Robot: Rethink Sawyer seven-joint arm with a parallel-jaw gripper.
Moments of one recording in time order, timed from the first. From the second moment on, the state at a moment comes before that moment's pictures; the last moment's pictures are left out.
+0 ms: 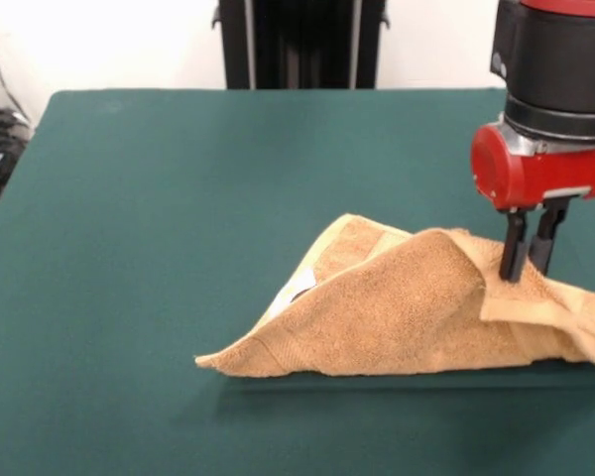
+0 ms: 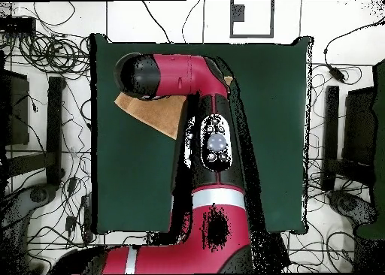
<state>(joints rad) -0.01 -0.41 0.06 1.04 -0.06 0.75 1.57</state>
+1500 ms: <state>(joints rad) -0.02 -0.39 0.06 1.04 -0.09 0.66 1.57</state>
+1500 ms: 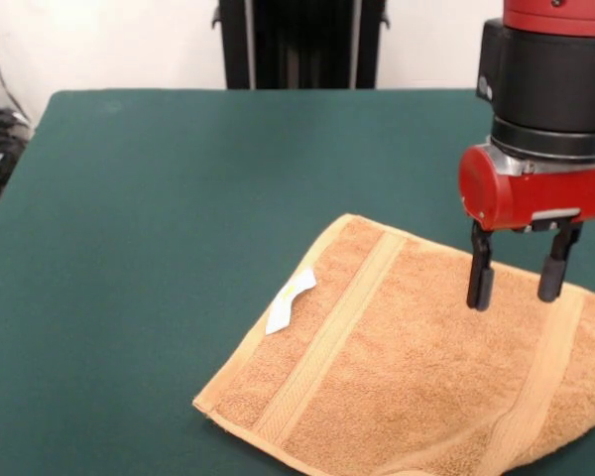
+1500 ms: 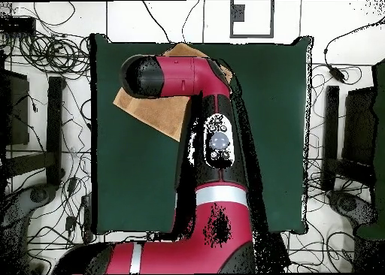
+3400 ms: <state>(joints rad) -0.08 -0.47 0.06 1.27 -0.09 0.51 1.57</state>
